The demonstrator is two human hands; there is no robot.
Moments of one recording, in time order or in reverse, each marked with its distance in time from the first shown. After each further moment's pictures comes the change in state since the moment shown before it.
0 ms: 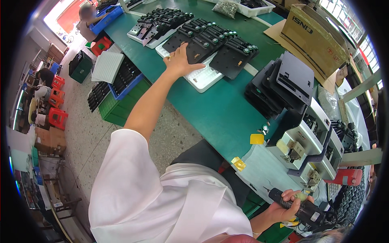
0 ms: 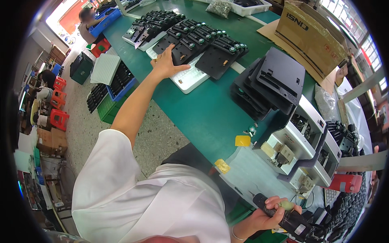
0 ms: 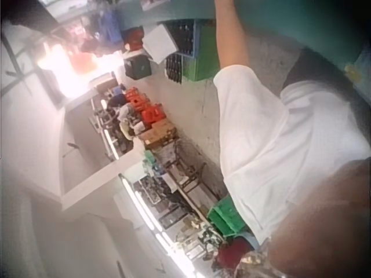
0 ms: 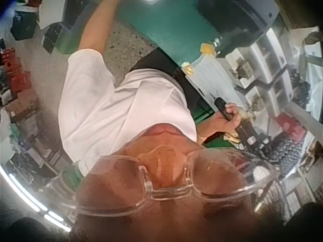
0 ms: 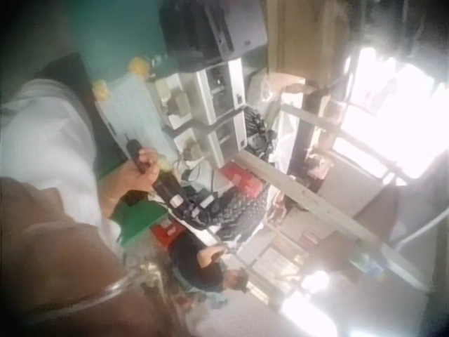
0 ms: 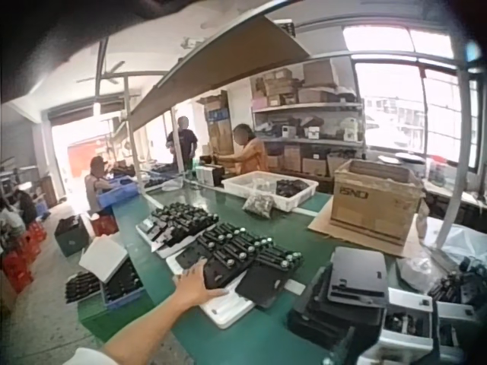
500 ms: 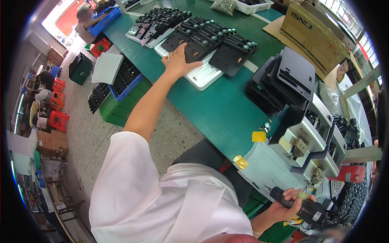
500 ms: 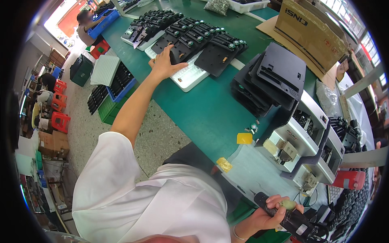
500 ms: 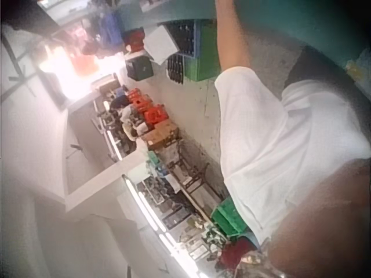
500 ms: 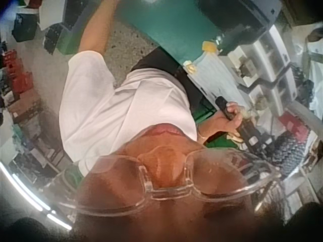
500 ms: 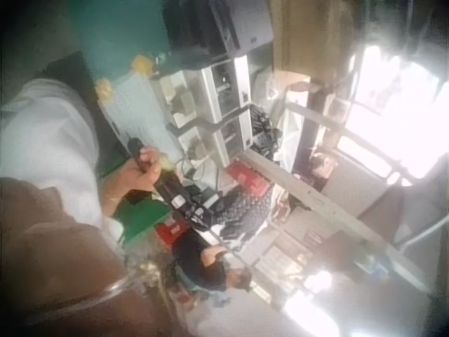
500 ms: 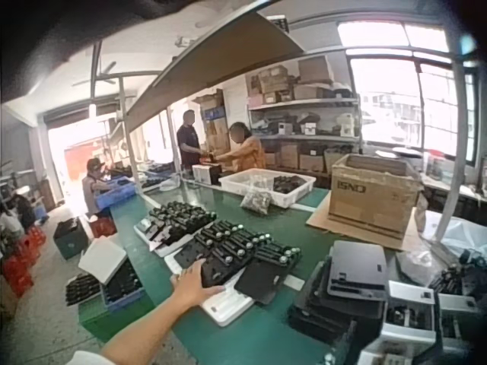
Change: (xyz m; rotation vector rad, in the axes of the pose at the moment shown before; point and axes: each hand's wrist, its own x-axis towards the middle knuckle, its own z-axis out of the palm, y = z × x) left_hand -0.006 -0.003 0.007 -0.031 0.107 0.044; right_hand -0.006 -0.002 0.006 -0.004 0.005 0.001
